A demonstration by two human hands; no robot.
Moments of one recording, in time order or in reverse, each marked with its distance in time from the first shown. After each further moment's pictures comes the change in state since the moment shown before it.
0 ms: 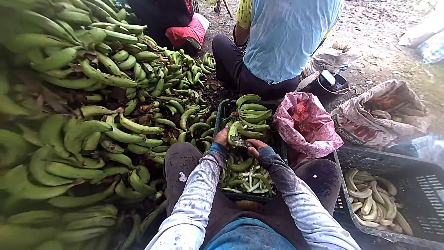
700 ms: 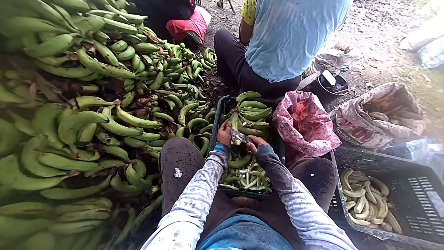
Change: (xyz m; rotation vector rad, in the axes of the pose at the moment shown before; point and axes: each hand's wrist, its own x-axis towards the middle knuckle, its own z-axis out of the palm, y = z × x) left_hand -0.006 -0.019 0.004 0.057 -0.023 0.317; right_hand -0.007 0.003 0.008 -0.170 0.171 0.043
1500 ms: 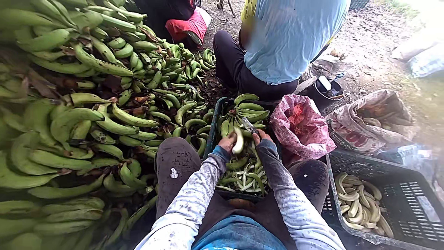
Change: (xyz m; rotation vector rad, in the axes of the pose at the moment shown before) left_hand -0.013 -0.002 0.002 0.156 -0.206 -0.345; right_hand 0.021 -0.012 -0.018 0.020 0.077 0.447
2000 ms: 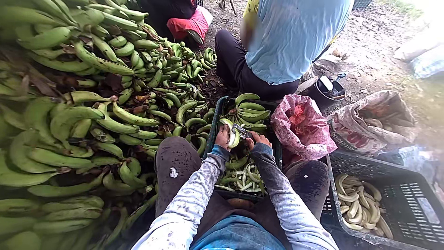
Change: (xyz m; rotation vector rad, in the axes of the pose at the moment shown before) left_hand -0.002 0.003 0.001 -0.243 0.175 0.248; right_hand -0.015 -0.012 0.008 -0.195 -0.033 -0.079
